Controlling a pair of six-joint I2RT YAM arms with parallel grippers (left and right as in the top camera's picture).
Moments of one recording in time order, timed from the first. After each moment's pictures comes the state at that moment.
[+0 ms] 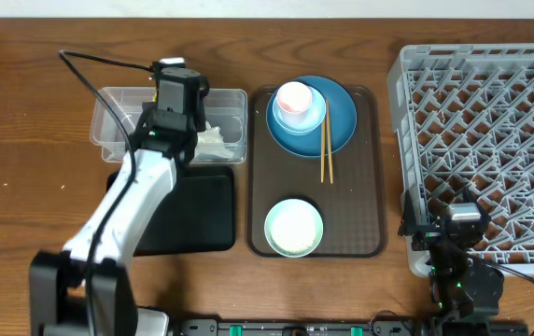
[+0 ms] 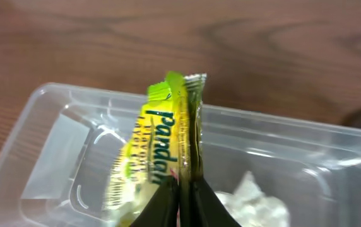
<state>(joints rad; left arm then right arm) -0.19 1.58 1.09 -0.30 -0.39 -0.20 -0.01 0.01 0.01 -0.07 -0.05 -0.06</state>
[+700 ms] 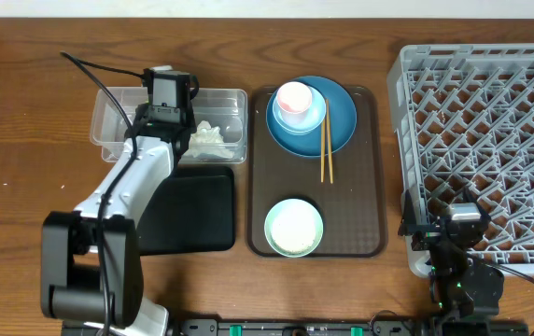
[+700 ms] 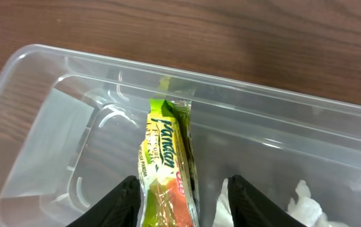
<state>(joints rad) -0.13 1.70 1.09 -0.27 -0.40 -0.22 -0.01 0.01 0.01 -0.07 -0.05 -0.06</state>
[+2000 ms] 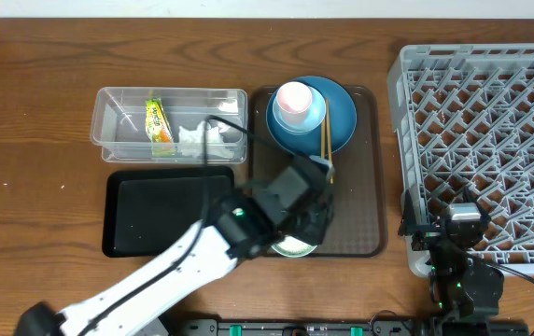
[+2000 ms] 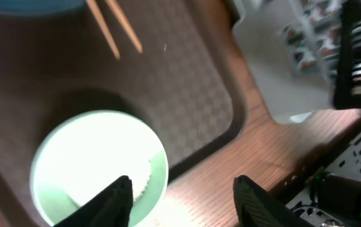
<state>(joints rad) -0.91 1.38 1.08 -0.69 0.12 -0.54 -0.01 0.01 0.01 -0.07 -0.05 -0.06</state>
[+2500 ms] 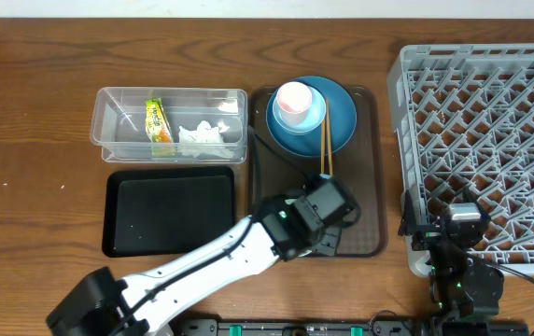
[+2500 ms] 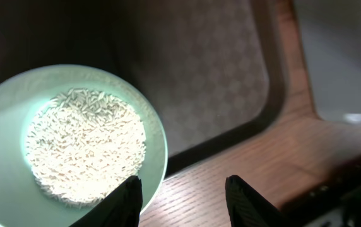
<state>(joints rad) -1.02 1.55 1.08 -0.69 0.03 -0.72 -0.01 0.01 0.01 -0.07 -0.05 -0.06</state>
